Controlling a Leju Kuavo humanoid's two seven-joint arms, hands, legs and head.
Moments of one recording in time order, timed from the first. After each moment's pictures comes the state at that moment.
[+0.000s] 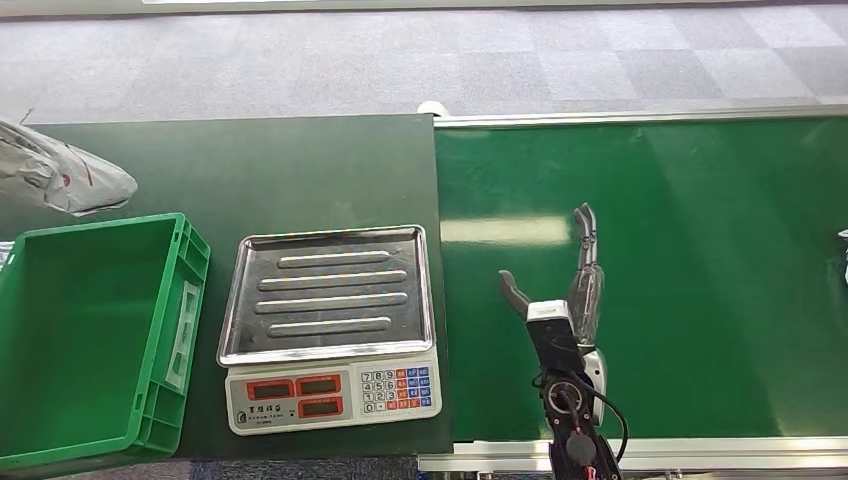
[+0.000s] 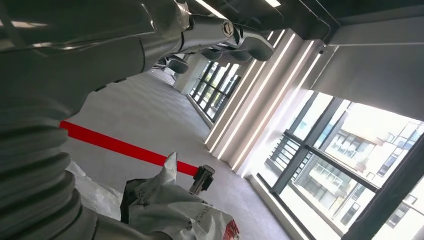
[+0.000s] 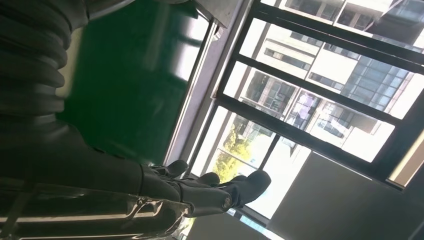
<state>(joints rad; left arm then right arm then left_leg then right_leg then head) -1.10 0.53 0.33 -0.63 -0.96 0.32 -0.07 -0.26 0.19 0.12 -1.05 0.54 -0.46 -0.70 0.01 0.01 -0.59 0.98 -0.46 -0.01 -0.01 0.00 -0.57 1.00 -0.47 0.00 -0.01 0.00</state>
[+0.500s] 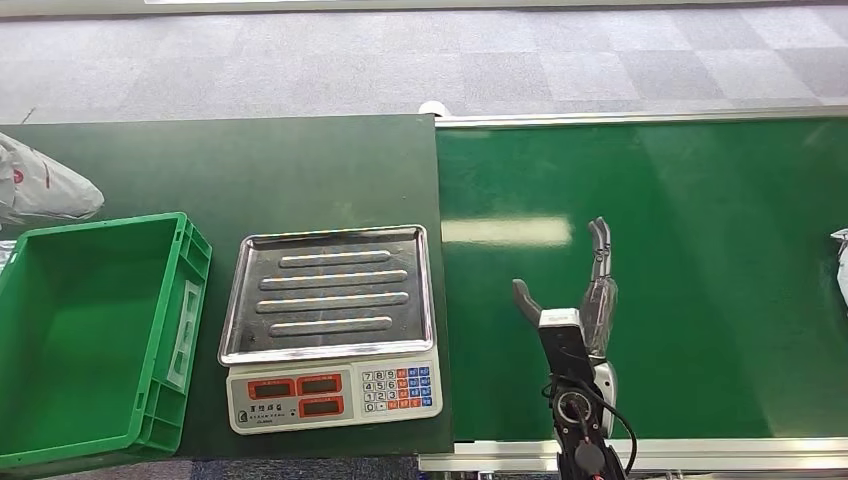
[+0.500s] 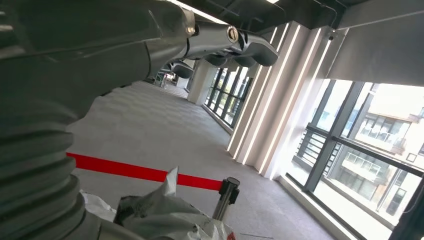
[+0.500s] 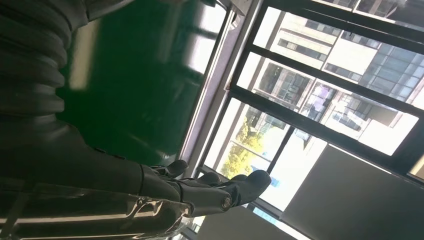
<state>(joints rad) -1.22 0.60 0.26 -0.58 -1.09 0.13 -0.01 -0.22 0.18 0.07 -1.05 0.54 -0.48 -0.70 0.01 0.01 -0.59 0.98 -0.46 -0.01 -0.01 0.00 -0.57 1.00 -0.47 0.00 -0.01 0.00</state>
